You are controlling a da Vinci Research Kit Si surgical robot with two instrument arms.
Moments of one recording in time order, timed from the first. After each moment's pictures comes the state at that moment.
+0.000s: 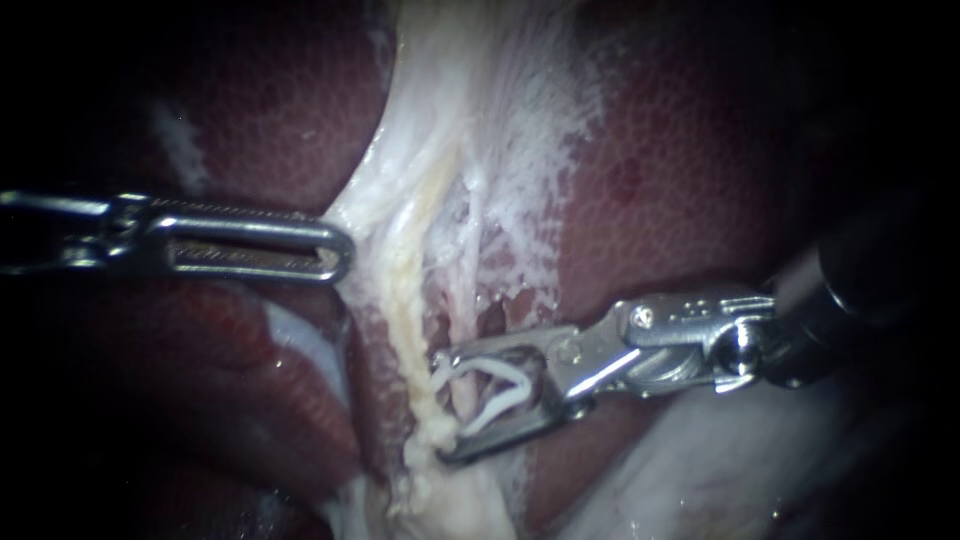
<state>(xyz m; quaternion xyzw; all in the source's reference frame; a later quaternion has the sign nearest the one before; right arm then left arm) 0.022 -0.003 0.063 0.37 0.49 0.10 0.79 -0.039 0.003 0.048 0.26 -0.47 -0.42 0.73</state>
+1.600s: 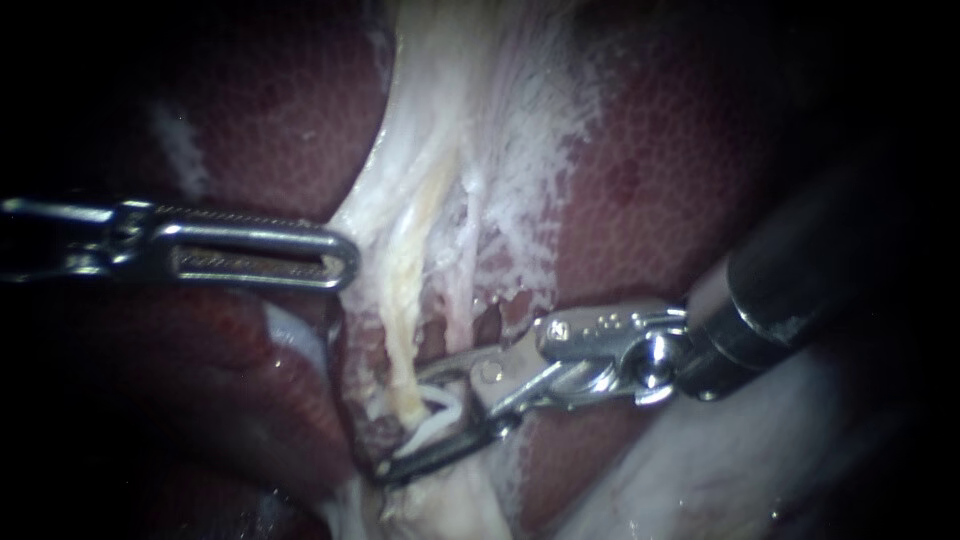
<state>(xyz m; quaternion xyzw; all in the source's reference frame) 0.027 -0.004 0.064 0.41 0.47 0.09 0.78 -0.039 0.002 0.047 0.25 -0.47 -0.42 0.73</state>
